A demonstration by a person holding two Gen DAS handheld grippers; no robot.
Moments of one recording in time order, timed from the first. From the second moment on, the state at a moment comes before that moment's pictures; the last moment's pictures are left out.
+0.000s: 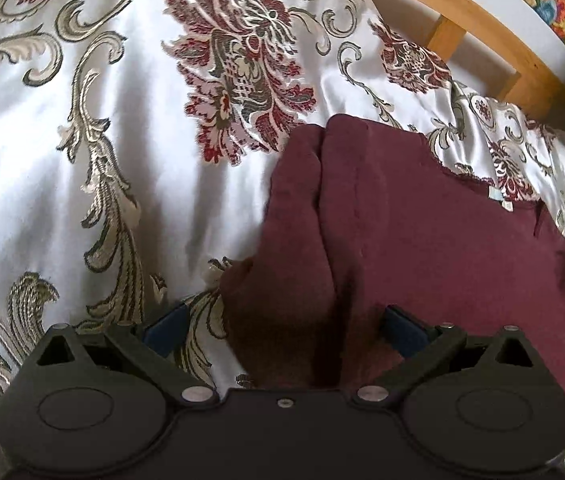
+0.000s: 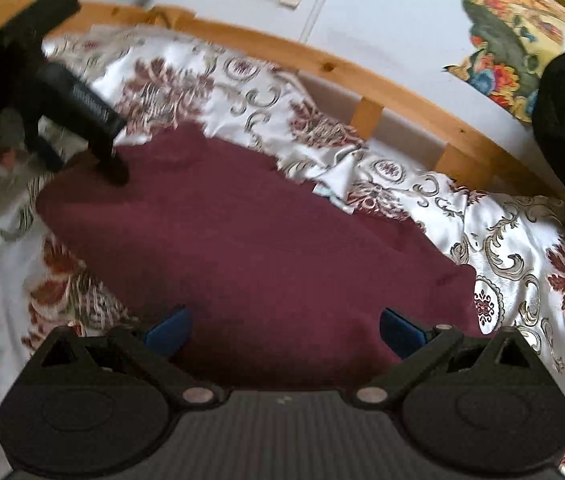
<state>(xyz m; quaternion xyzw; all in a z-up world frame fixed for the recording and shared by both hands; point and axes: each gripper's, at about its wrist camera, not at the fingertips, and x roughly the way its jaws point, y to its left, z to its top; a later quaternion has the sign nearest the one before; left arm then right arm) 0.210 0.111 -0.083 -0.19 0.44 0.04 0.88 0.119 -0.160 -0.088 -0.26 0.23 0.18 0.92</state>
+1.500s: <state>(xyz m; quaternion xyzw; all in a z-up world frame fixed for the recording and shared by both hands) 0.196 -0.012 0.040 -0.08 0.35 -0.11 0.93 0.138 -0.243 -0.030 -0.11 0.27 0.08 0.95</state>
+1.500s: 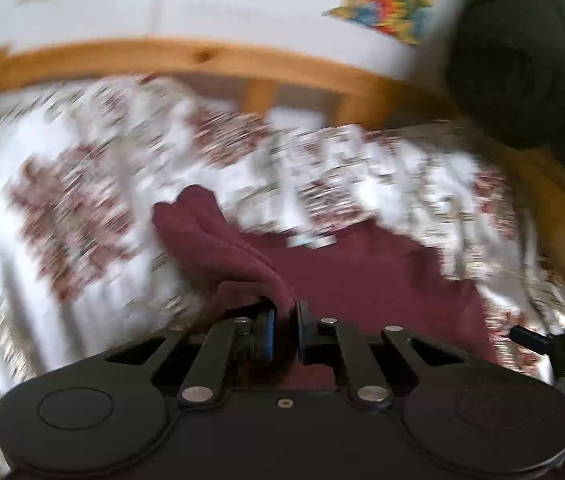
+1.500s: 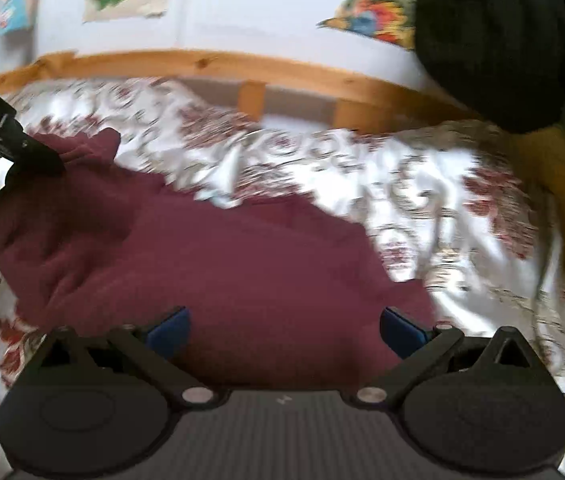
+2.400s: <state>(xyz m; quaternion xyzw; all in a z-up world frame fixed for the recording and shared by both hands) 0.141 -0.160 0.010 0.01 0.37 -0.31 0.88 0.154 -0.370 -0.022 0.11 0.28 0.00 0.95</state>
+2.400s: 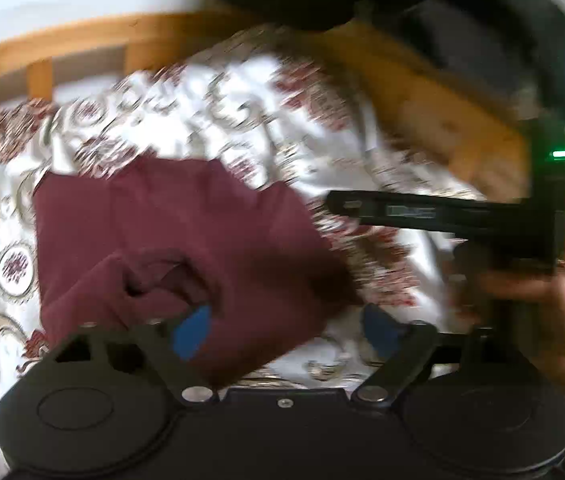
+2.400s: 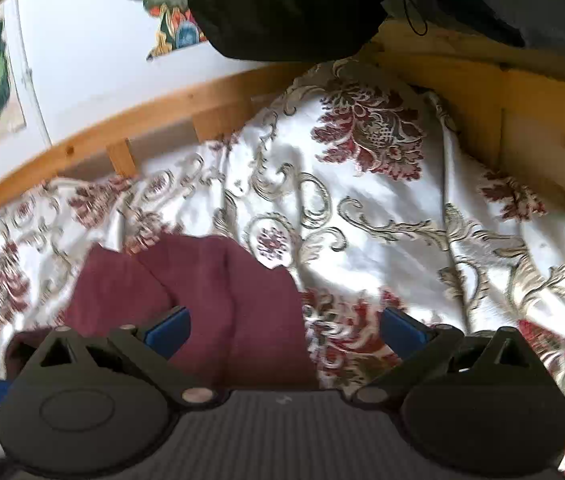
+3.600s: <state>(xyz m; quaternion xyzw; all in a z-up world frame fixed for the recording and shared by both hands) 0.141 -0.094 -0.046 0.08 0.27 -0.22 0.93 0.239 -0.305 -0.094 0.28 0.32 0.16 0.89</state>
